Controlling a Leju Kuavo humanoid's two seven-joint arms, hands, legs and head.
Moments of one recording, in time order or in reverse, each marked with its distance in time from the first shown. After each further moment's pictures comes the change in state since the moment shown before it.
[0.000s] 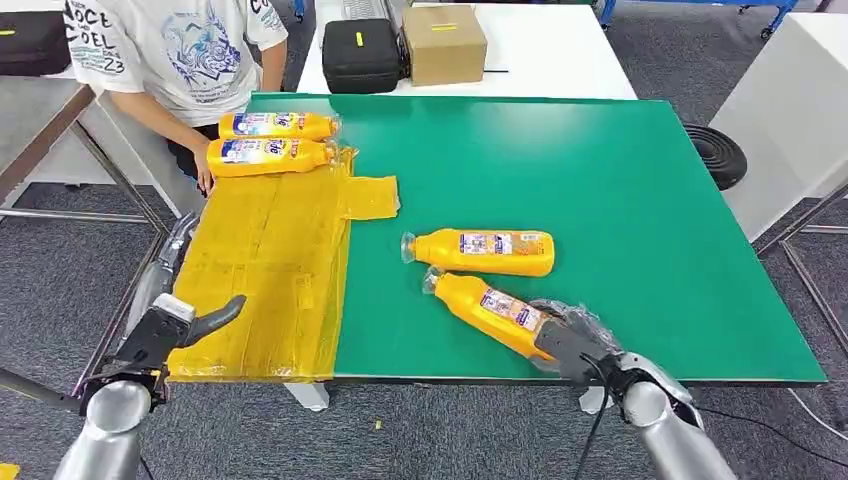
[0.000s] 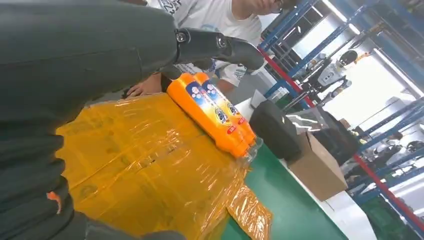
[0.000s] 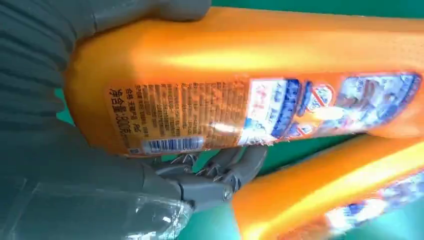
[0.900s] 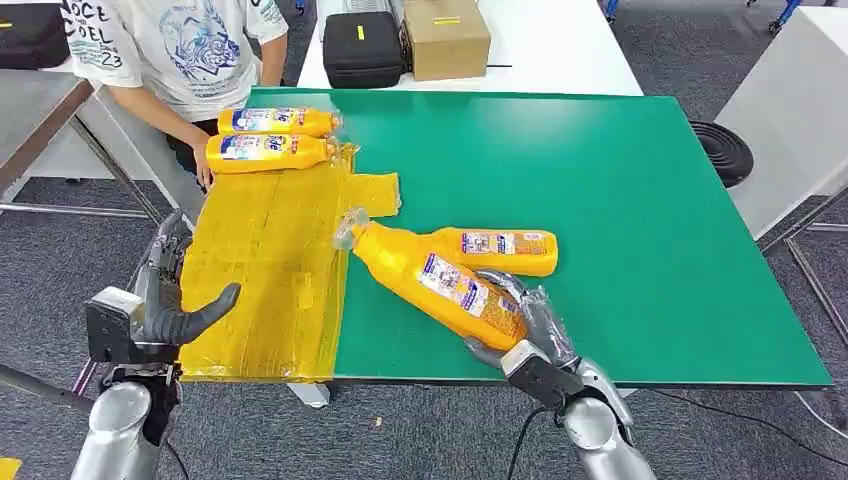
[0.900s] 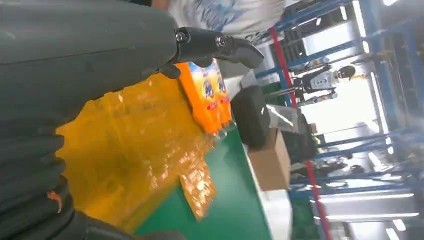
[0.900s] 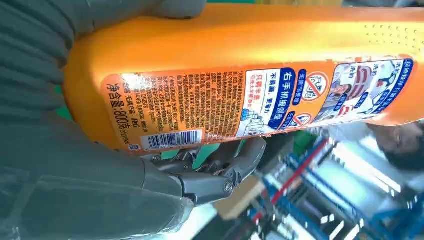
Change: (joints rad) left arm 0.002 -0.074 0.019 0.016 0.412 -0.080 0.007; right arm 0.104 0.262 -0.013 -0.261 -0.033 -0.222 -0.272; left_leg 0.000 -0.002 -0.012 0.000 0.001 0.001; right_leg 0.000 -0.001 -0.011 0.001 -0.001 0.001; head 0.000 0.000
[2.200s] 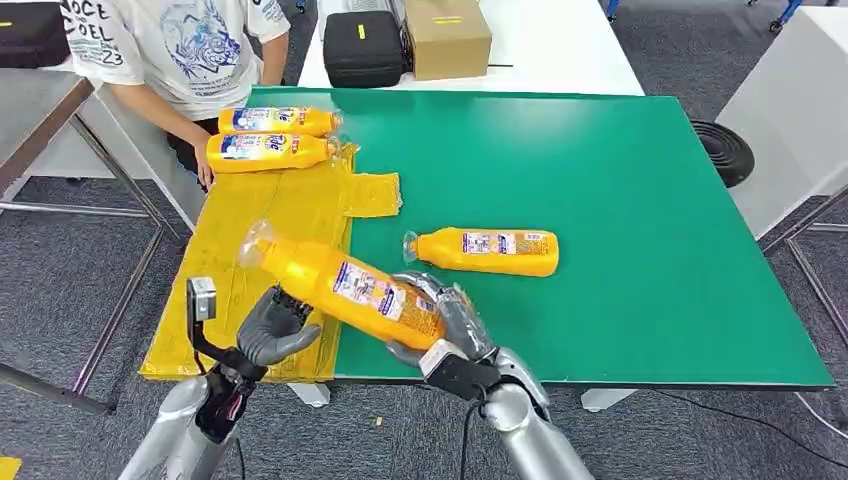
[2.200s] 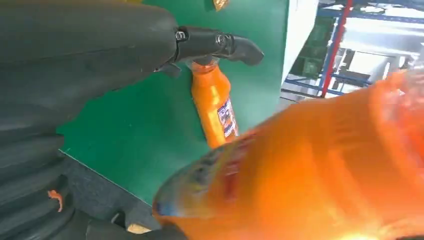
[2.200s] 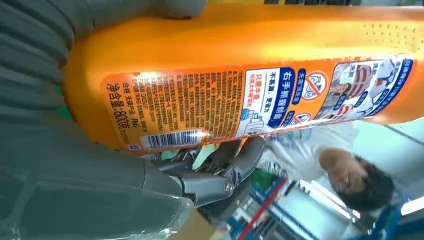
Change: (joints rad) left arm -0.113 -0.013 -0.272 0.321 0.474 -0.473 0.163; right arm -0.147 0.159 0.158 0.310 0.021 -0.057 -0.105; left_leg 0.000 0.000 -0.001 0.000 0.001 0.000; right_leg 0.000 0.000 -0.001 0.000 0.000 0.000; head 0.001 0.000
